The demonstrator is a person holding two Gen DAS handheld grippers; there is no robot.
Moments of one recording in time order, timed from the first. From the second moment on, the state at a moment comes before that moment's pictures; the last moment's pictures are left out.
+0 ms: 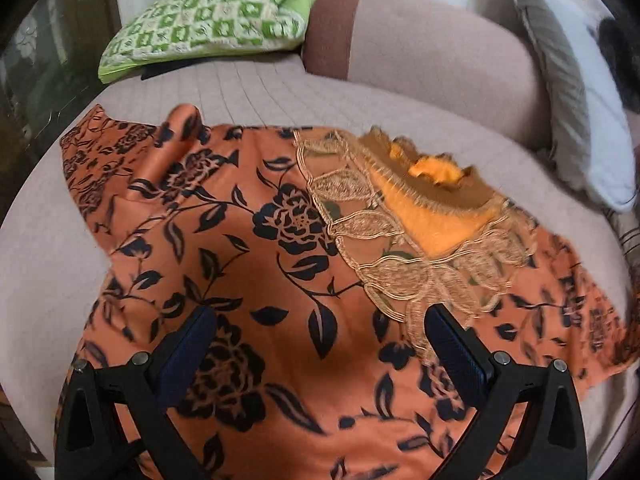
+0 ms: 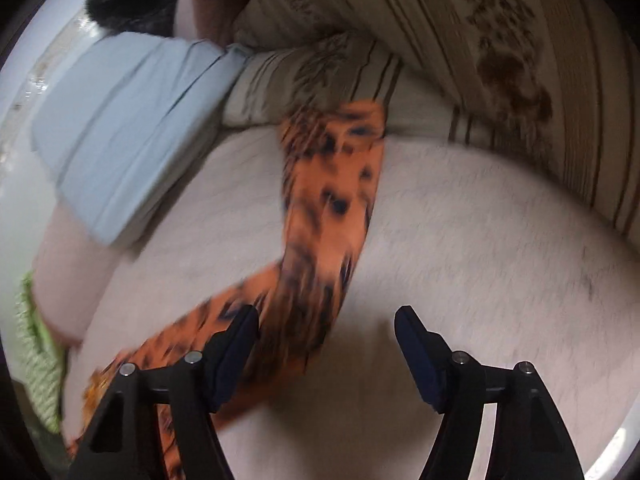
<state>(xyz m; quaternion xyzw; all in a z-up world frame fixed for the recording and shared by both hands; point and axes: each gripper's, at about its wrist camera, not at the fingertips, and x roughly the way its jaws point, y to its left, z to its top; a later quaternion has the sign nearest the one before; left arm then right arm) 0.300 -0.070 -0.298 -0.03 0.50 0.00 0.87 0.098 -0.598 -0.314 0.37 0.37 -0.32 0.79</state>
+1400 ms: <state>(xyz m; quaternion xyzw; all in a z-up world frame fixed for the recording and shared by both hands) 0.297 0.219 -0.202 -0.13 0.34 0.29 0.88 0.351 -0.048 -0.322 0.28 0.49 0.11 0.82</state>
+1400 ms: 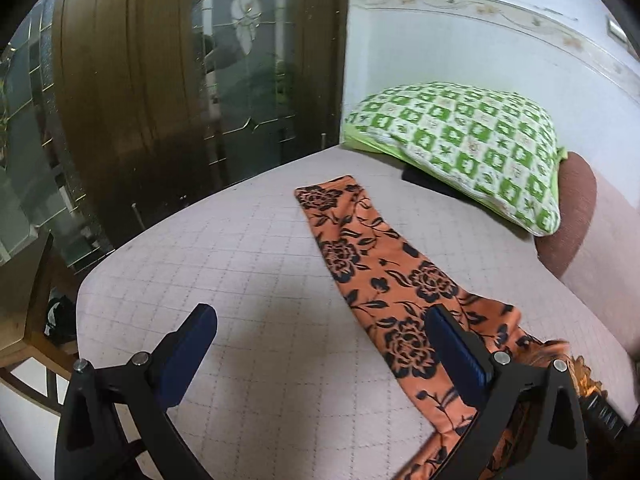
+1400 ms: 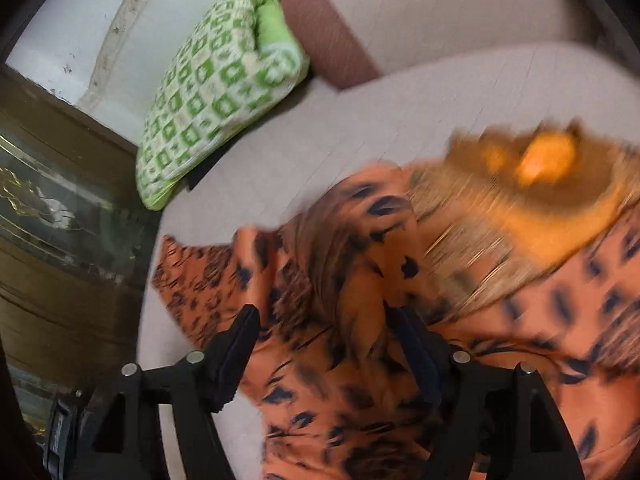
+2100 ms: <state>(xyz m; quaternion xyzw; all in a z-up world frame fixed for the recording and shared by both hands) 0.341 0.153 -0.233 -0.10 0.40 0.17 0.90 0.266 -0.253 -0.306 0.24 0.43 -0.01 0.87</state>
